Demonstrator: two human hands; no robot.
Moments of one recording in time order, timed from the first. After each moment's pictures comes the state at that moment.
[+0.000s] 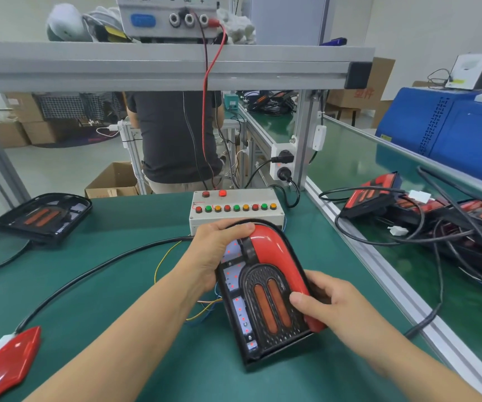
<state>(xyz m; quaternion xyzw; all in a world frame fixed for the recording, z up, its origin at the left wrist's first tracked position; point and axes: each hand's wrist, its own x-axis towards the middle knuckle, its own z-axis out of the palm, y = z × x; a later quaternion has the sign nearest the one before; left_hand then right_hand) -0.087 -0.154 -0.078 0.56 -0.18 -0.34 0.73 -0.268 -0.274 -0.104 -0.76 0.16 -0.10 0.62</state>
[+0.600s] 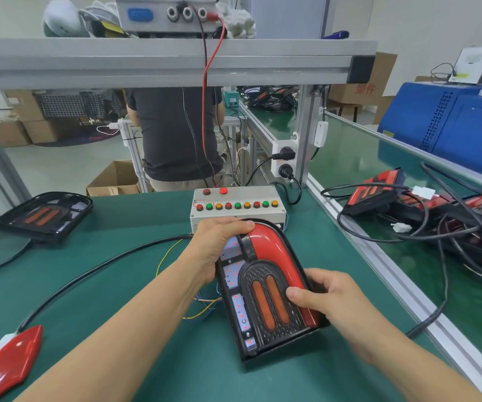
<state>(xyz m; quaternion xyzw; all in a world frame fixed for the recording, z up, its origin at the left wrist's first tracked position) -0.074 -0.161 -0.081 0.62 -0.17 -0.32 0.70 -0.255 -0.275 -0.108 -0.72 0.23 -0.09 0.65</state>
